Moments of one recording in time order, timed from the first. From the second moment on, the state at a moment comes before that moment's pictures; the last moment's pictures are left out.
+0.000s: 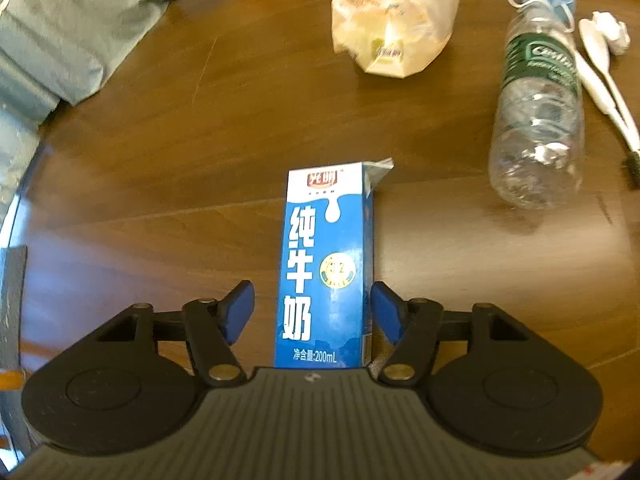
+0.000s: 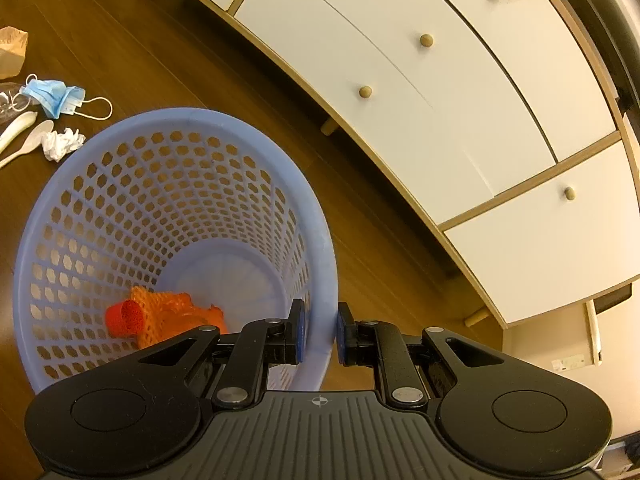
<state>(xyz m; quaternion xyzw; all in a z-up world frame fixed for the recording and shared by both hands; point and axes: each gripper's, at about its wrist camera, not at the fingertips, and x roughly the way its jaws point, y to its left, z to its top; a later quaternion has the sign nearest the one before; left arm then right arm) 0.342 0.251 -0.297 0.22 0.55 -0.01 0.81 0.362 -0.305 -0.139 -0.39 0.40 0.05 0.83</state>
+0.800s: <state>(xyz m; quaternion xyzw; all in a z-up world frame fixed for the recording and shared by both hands) 0.316 0.071 -0.126 0.24 0.35 -0.22 0.88 0.368 -0.285 -0.140 -0.40 0.40 0.04 0.82</state>
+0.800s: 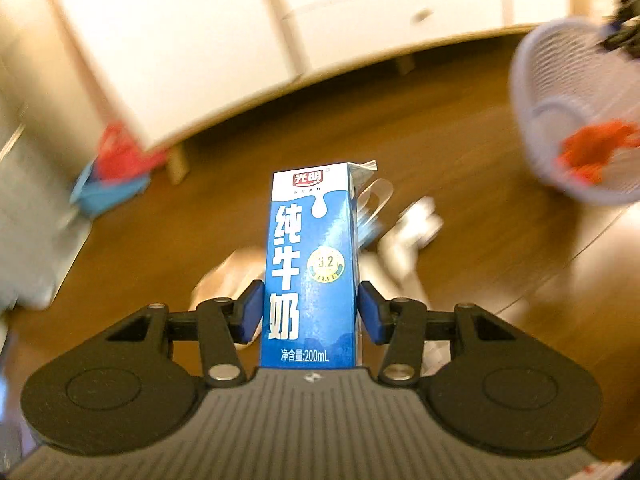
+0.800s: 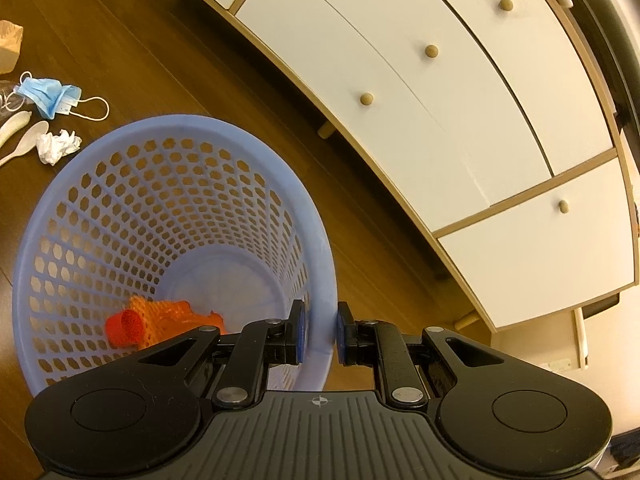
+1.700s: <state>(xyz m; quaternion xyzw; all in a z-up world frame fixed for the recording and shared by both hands) 0.301 -0.110 -0.127 0.26 0.31 -0.40 0.82 0.371 -0.276 -0.140 -0.41 0.39 0.07 0.82</state>
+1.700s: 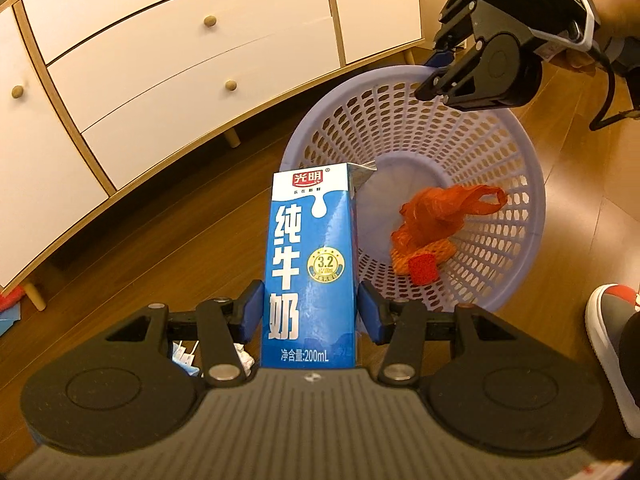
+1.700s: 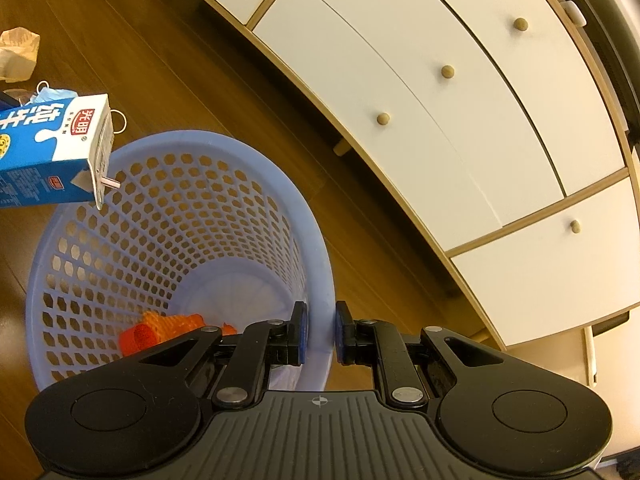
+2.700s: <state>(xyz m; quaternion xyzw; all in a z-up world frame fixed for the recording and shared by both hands) 0.298 -0.127 -0.139 0.27 0.31 -0.42 0.81 0.369 -0.274 -0.145 -0.42 0.38 0.07 0.82</state>
